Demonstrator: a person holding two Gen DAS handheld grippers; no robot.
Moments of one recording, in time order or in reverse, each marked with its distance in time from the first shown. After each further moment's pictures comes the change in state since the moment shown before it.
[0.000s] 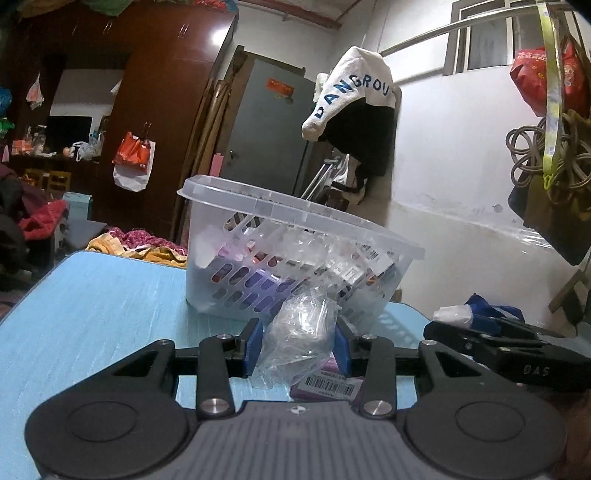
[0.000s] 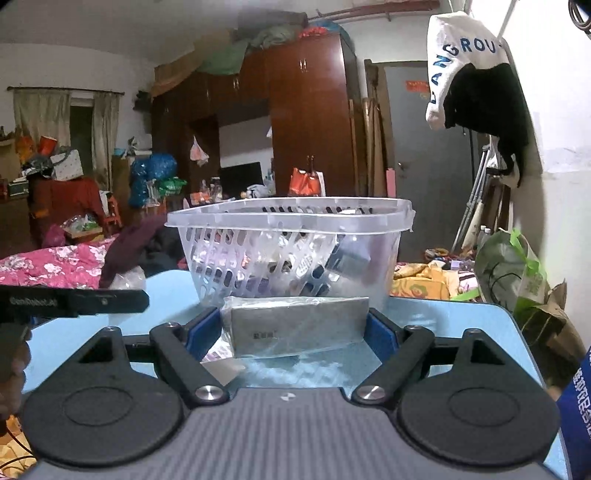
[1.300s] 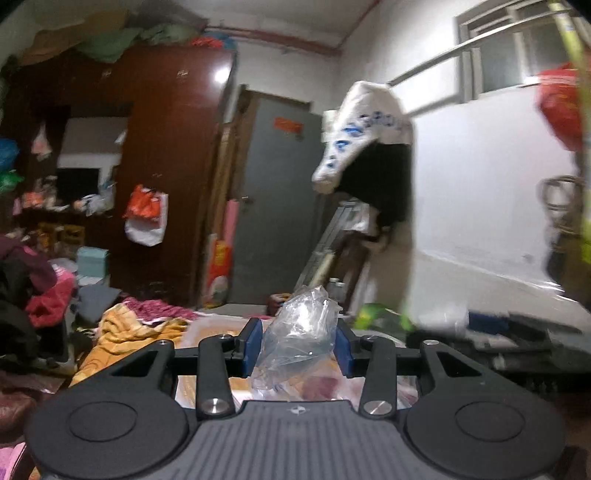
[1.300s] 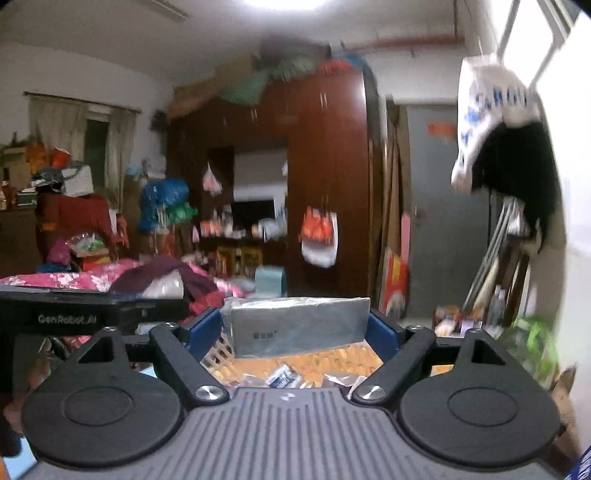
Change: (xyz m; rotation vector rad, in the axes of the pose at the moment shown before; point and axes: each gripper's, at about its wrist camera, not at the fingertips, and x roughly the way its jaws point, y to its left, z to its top) left arm 0.066 -0.025 0.147 0.075 -0.098 0.115; right arm 0.072 0.002 0.146 -0.063 -0.055 0.025
